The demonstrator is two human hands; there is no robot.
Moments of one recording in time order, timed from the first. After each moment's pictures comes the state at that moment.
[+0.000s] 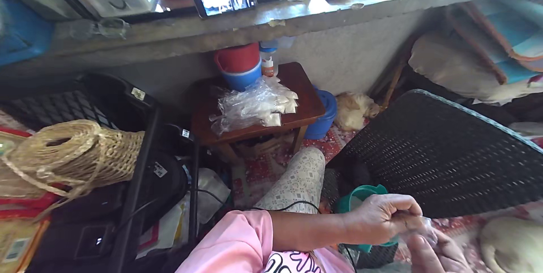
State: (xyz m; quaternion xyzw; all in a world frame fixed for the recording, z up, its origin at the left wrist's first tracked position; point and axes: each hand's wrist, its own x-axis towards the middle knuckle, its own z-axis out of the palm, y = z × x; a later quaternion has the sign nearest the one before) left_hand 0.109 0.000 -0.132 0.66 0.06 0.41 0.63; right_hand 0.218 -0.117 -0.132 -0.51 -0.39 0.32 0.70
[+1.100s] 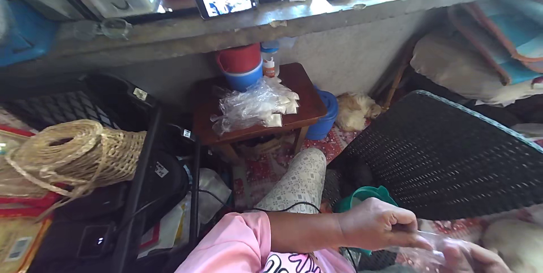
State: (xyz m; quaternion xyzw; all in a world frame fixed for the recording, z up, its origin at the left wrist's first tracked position) left_hand 0.094 0.001 -0.128 0.75 0.04 0.40 0.52; right_hand 0.229 -0.119 -0.103 -0.49 -0.45 0.27 0.70
